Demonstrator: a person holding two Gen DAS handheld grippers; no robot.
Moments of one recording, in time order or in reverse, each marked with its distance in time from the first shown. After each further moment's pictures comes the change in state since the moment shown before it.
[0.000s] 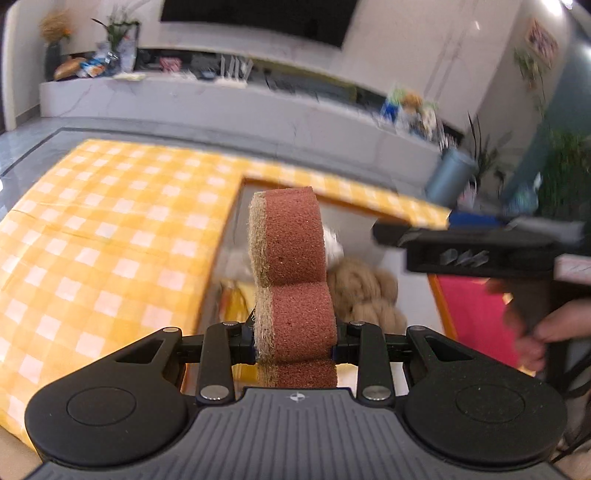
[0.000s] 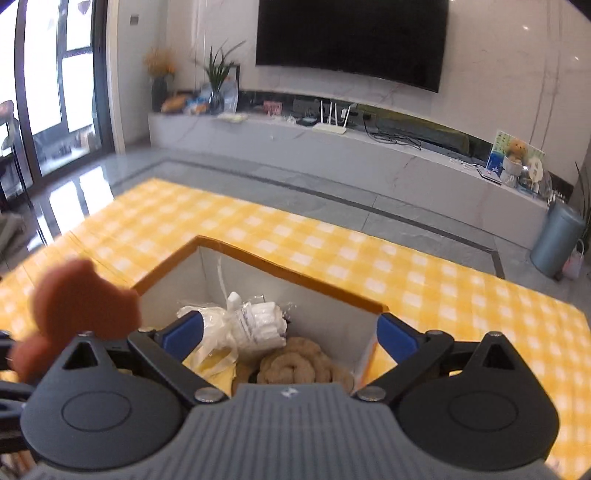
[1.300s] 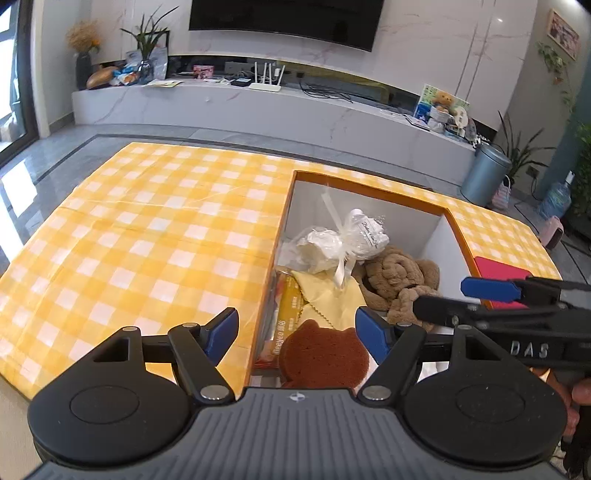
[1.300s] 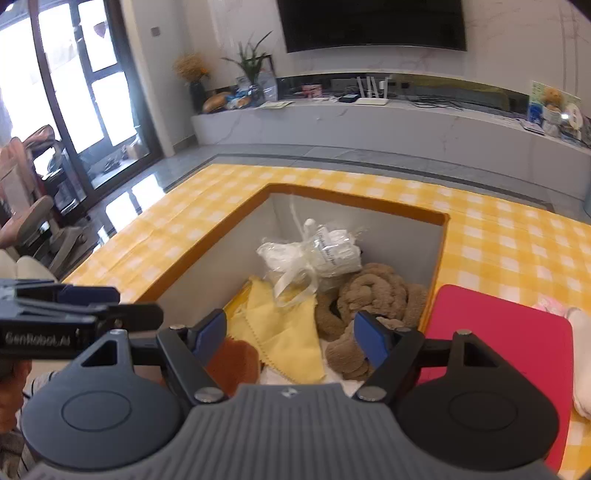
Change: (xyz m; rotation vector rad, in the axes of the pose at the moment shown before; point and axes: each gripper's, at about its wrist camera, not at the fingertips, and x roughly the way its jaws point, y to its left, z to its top) left arm -0.019 0.021 -0.012 -0.012 -0.043 0.126; right arm -0.021 0.013 -0.053 0.094 0.063 0.223
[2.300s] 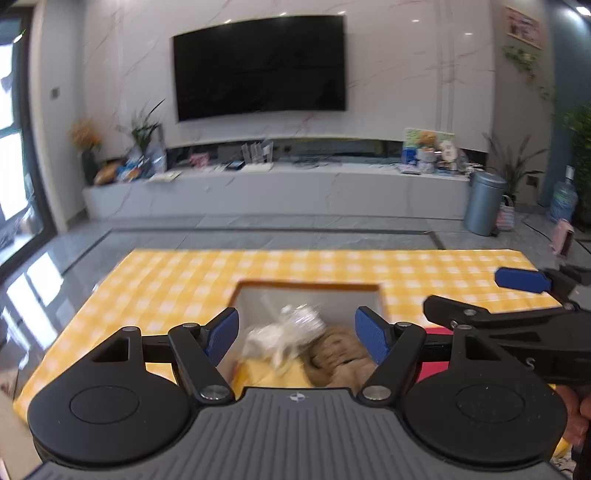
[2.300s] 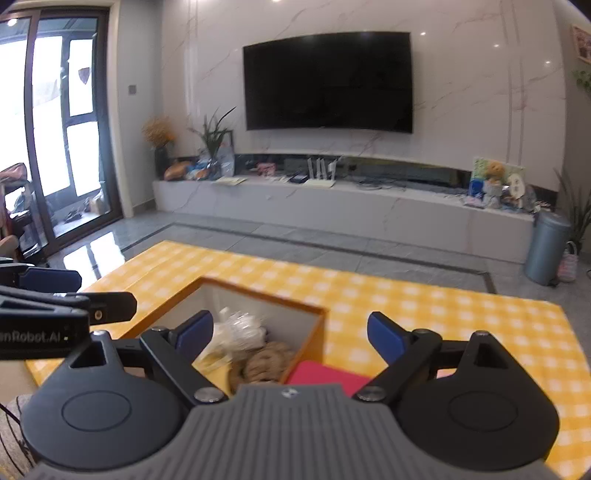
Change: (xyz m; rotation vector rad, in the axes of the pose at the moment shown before) left arm -0.066 -0.131 0.032 0.189 -0.232 0.098; right arm -0.119 -0.051 0.016 -0.031 -0.271 -0.186
